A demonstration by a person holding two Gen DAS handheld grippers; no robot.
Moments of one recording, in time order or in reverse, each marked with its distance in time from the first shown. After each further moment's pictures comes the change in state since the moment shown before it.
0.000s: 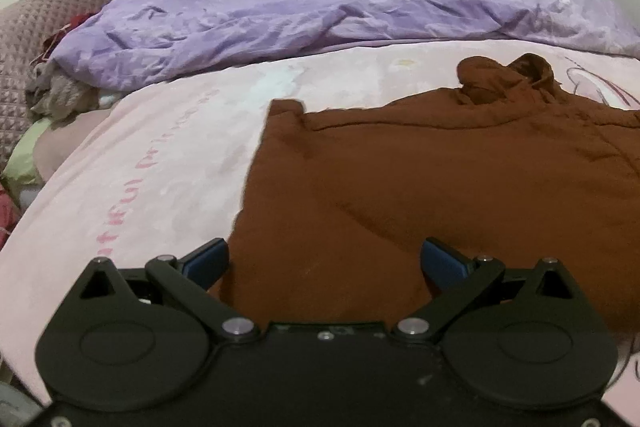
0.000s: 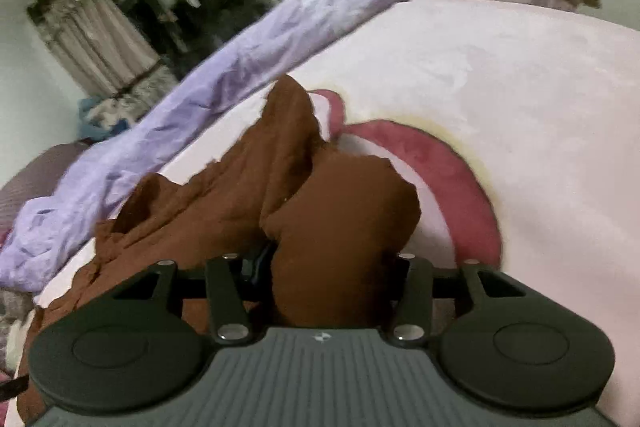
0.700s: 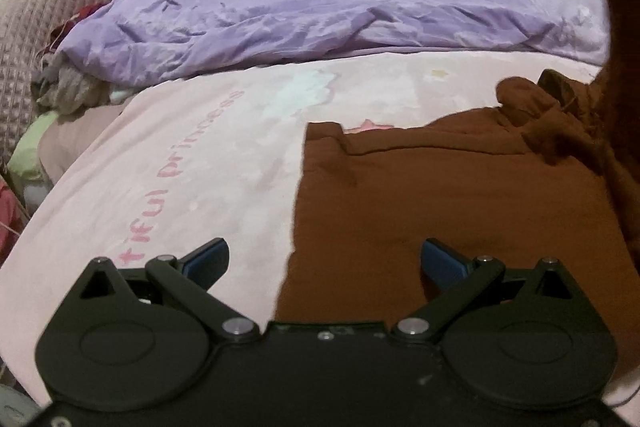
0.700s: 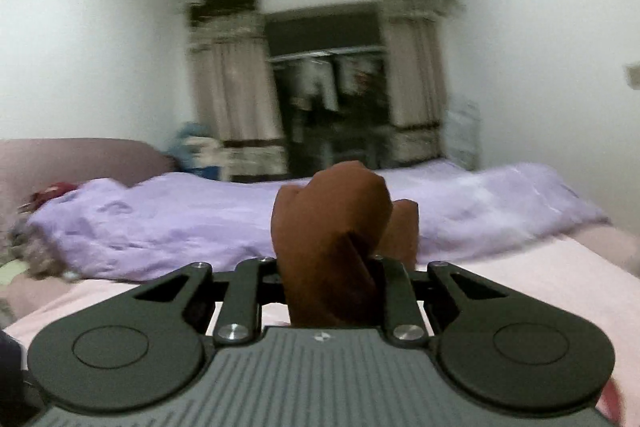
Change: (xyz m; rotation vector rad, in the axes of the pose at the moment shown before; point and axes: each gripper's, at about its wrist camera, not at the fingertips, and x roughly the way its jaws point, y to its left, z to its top) left arm 0.009 0.051 0.017 -0.051 0.016 0.010; right arm -0.077 0.317 -0.039 -0.570 -0.425 0.182
